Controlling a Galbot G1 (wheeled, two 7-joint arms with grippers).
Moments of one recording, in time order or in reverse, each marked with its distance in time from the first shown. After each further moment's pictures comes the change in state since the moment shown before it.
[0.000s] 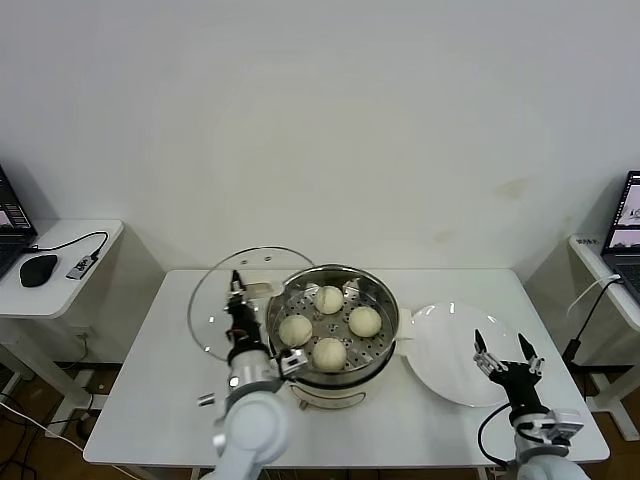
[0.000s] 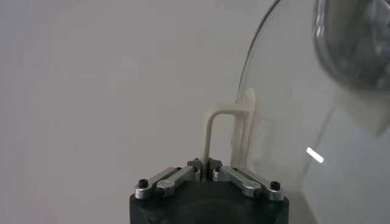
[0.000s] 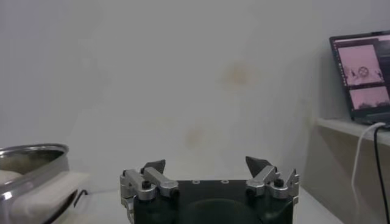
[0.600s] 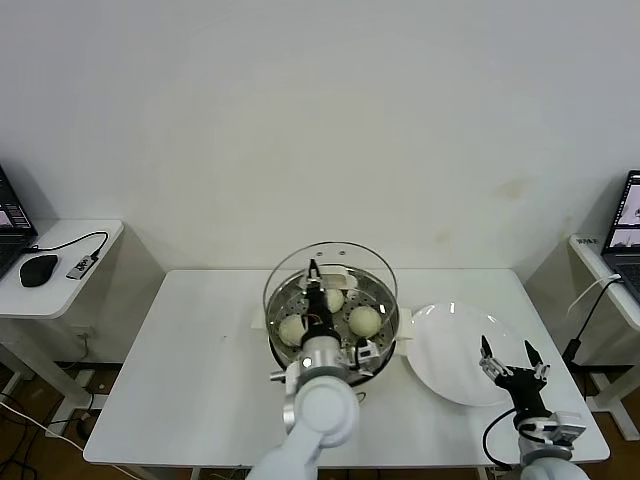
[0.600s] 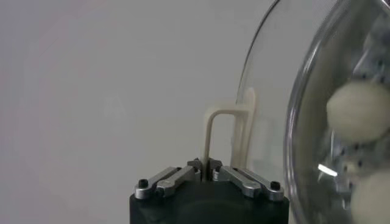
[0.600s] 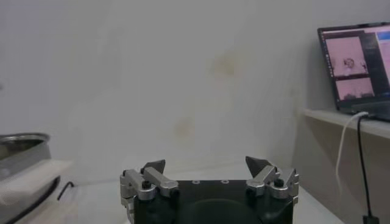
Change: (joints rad) left arm -0.146 -0.102 0.199 0.159 0.018 -0.001 0.039; right arm 0.004 0.013 0.027 -0.031 -0.018 -0.007 0.000
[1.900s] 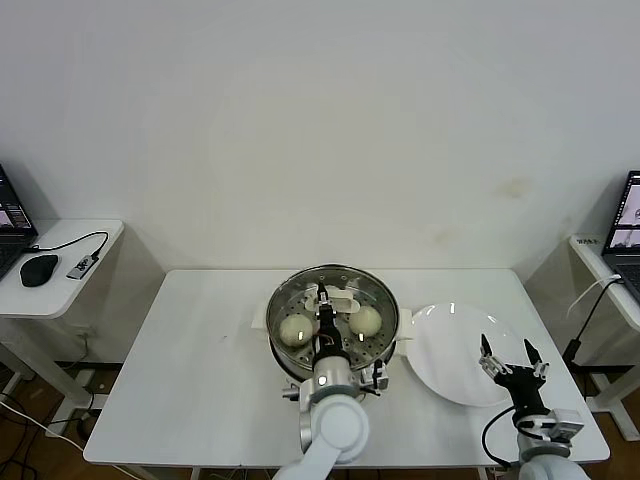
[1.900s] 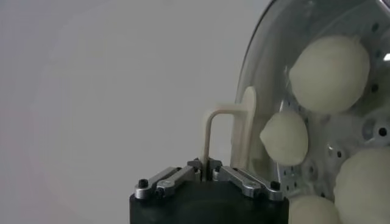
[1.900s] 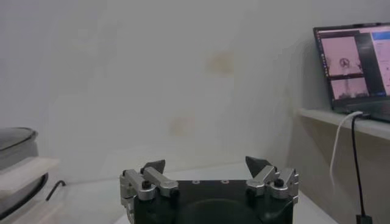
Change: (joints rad) left arm 0.056 -0.024 0.008 0.085 0.153 0.000 0.038; right arm 0.018 0.007 0.001 -0.021 -0.014 0.005 -0.007
